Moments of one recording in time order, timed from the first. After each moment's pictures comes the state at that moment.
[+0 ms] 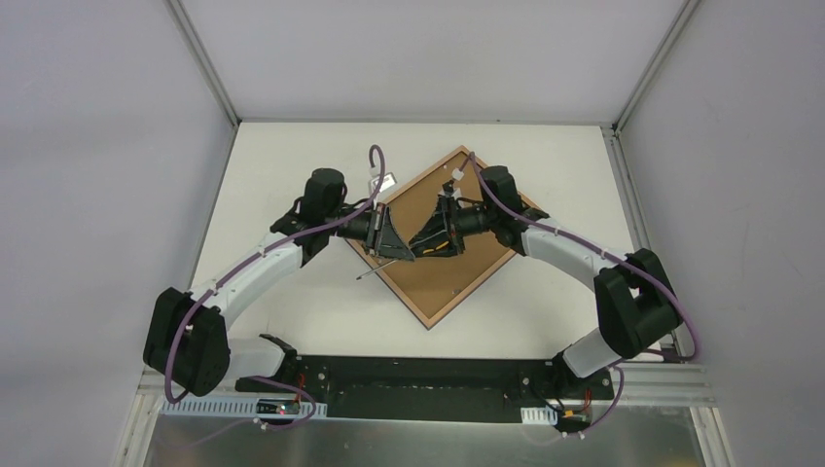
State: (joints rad) left arm -0.46 1.28 0.86 -0.07 1.04 -0.50; right arm 0.57 1.54 0.96 0.07 -1.09 1.34
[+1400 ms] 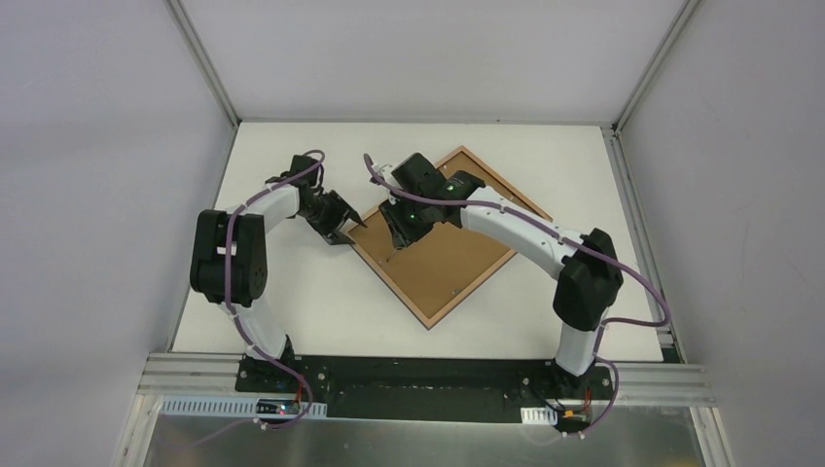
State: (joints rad) left arm -0.11 1.77 1.12 -0.55 0.44 -0.94; right arm 0.89 1.82 1.64 -0.80 -0.14 0.13
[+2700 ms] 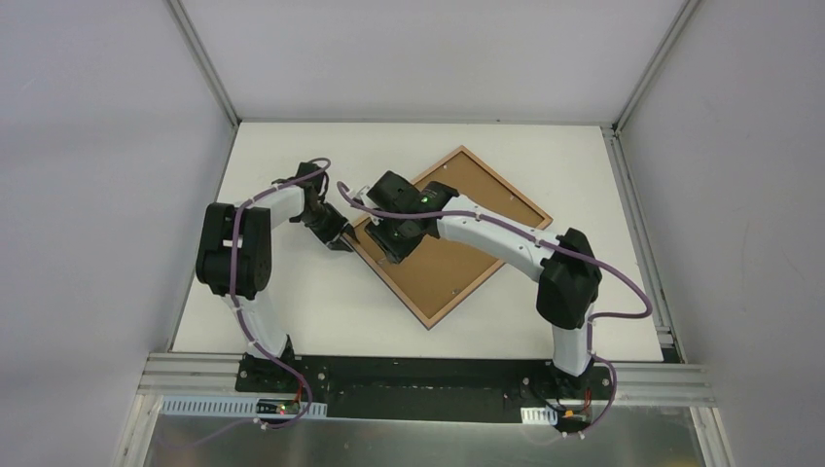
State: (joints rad) left arm -0.11 1.83 1.11 -0.64 0.28 -0.88; right arm 0.99 1.92 1.74 -0.90 -0.04 0.06
